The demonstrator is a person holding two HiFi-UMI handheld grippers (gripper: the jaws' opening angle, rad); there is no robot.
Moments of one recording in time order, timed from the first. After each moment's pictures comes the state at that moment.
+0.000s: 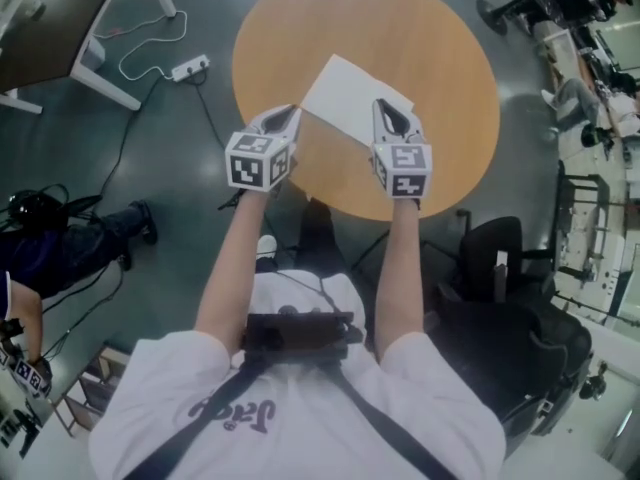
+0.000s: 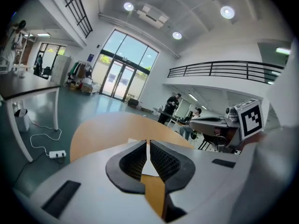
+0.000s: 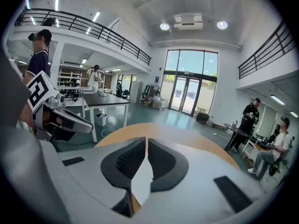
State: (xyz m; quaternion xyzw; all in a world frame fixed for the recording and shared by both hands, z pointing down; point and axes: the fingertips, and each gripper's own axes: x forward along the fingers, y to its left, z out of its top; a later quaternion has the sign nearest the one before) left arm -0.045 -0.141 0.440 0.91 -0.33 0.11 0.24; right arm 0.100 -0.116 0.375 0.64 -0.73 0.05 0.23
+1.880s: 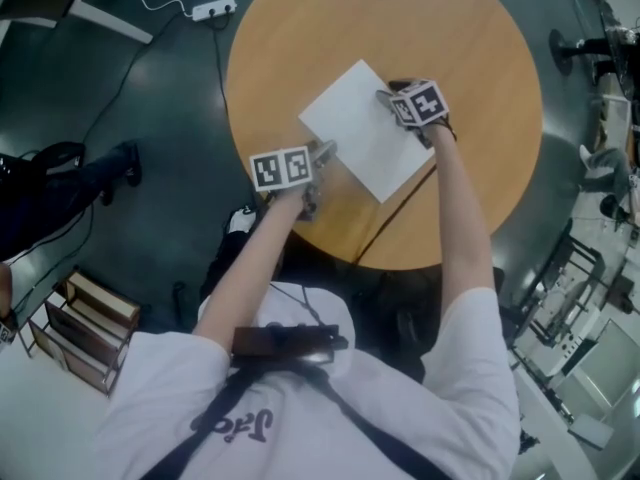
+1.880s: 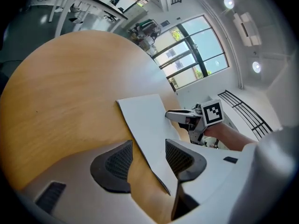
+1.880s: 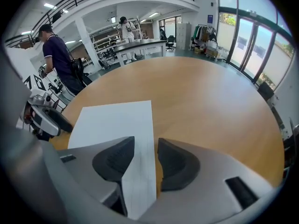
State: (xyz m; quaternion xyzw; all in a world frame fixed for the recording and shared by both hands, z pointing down) left arm 0.050 -0.145 0.655 0.68 -0.38 0.08 0.61; right arm 0.184 -0.296 0.649 0.30 -0.77 0.23 0.51
